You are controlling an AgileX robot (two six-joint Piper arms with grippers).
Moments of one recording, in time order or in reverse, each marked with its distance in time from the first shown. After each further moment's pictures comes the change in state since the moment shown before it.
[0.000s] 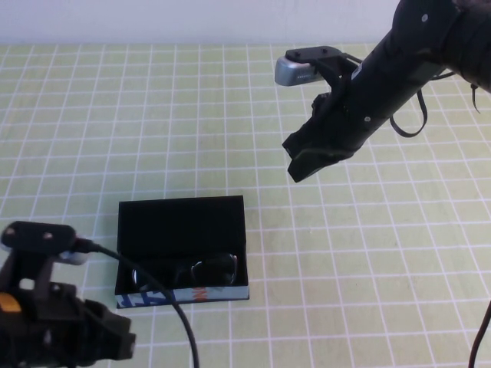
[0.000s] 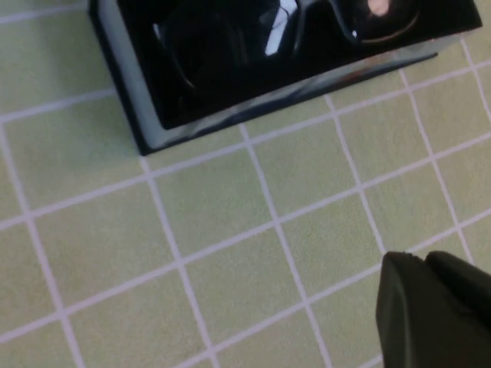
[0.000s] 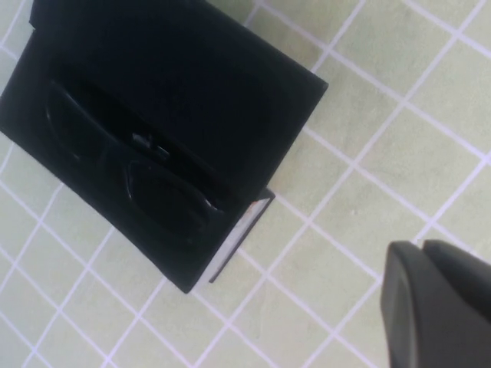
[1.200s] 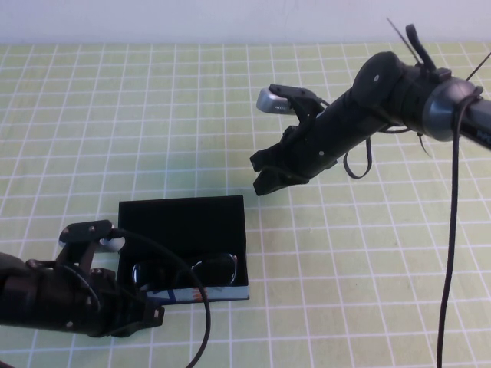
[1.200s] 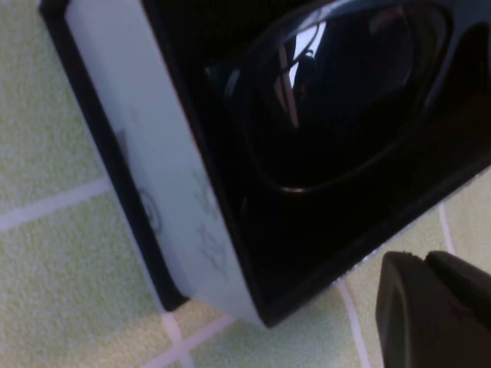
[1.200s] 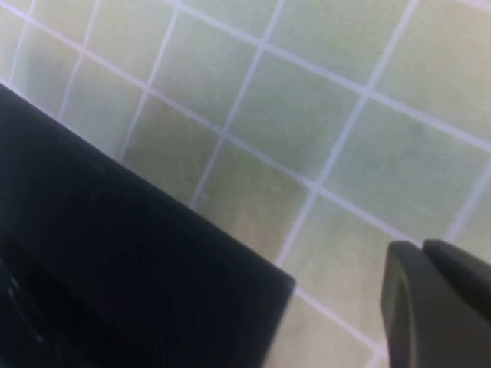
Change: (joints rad) right arm 0.000 0.231 0.000 0.247 -0.248 -0.060; left arm 0.197 0.554 -0.009 -0.768 -0.042 0.940
